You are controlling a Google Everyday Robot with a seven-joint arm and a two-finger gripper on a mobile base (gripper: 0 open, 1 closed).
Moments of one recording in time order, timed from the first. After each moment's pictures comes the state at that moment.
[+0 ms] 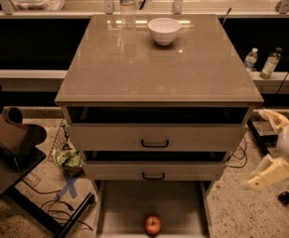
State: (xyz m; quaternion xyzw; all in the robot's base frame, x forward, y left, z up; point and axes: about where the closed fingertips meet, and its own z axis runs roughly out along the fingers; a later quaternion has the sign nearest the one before) arm 0.428 -0.256 0.801 -0.52 0.76 0.09 0.37
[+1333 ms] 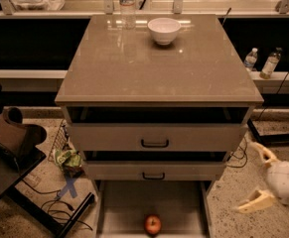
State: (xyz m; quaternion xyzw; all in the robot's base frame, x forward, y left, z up) arm 0.419 -0.271 0.686 -0.49 0.73 0.15 0.44
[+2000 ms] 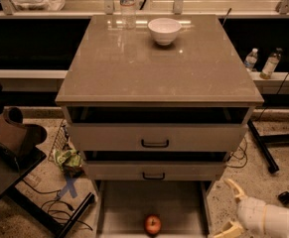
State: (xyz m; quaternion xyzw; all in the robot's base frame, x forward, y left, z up) arm 0.395 -0.237 0.525 -0.46 0.72 0.23 0.46
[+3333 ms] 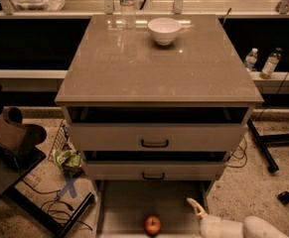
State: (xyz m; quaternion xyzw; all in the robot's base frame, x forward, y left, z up) arm 0.386 -0.148 0.366 -0.47 0.68 0.34 0.45
